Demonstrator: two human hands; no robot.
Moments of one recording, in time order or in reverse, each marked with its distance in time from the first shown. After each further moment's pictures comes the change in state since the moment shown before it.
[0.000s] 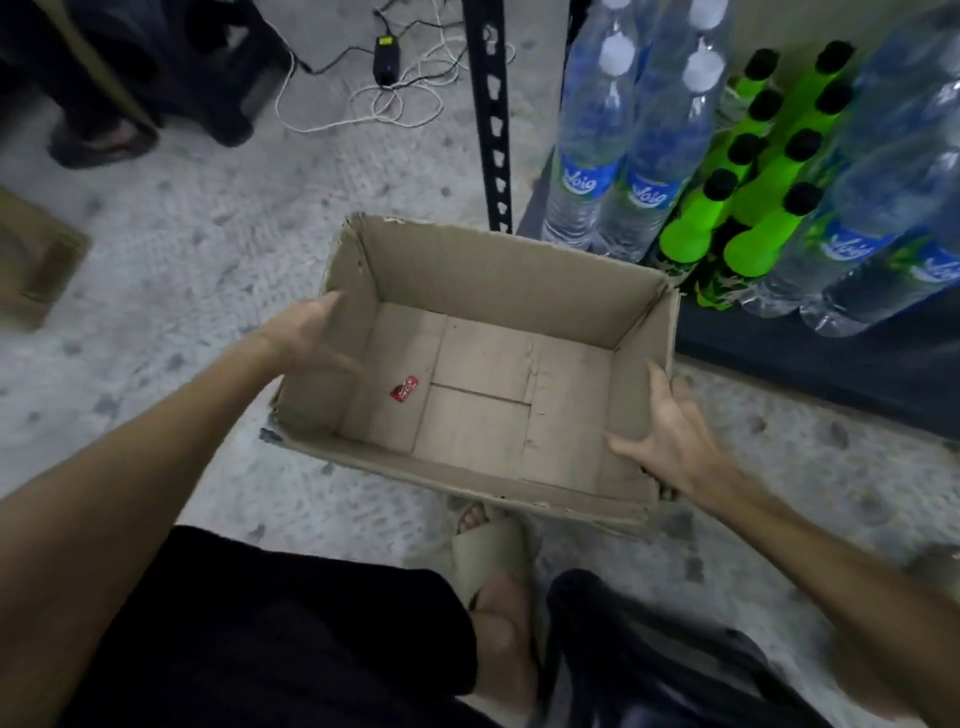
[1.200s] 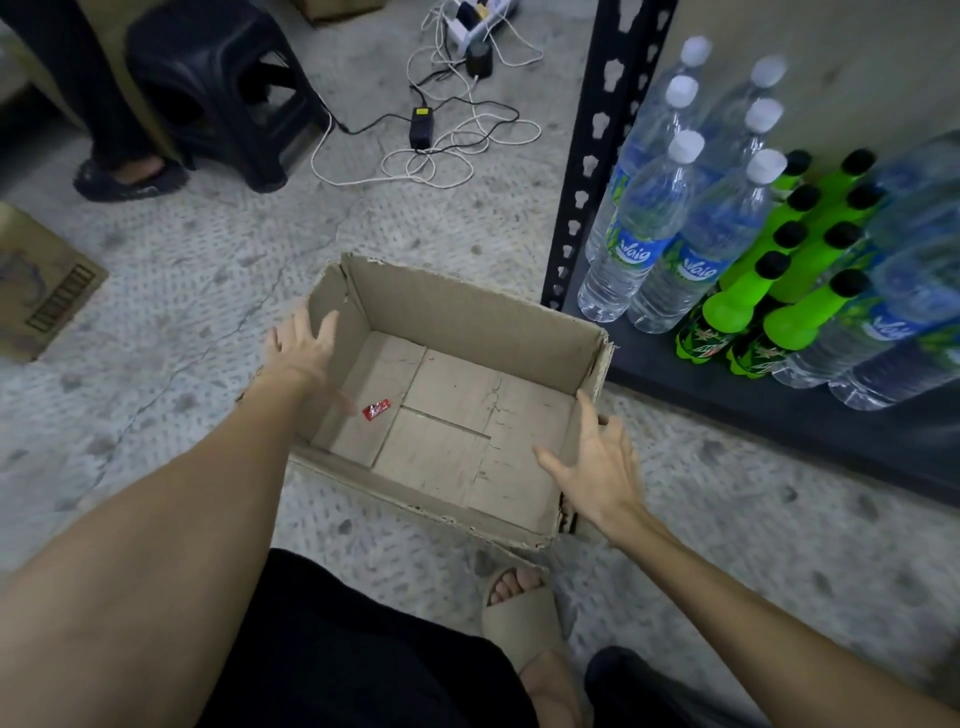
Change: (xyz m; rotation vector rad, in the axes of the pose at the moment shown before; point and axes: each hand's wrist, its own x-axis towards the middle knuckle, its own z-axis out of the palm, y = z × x) left_hand 0.040 -0.070 -0.001 0.250 0.093 -0.194; right_hand 0.030 -0.130 0.072 0.018 0.153 0.035
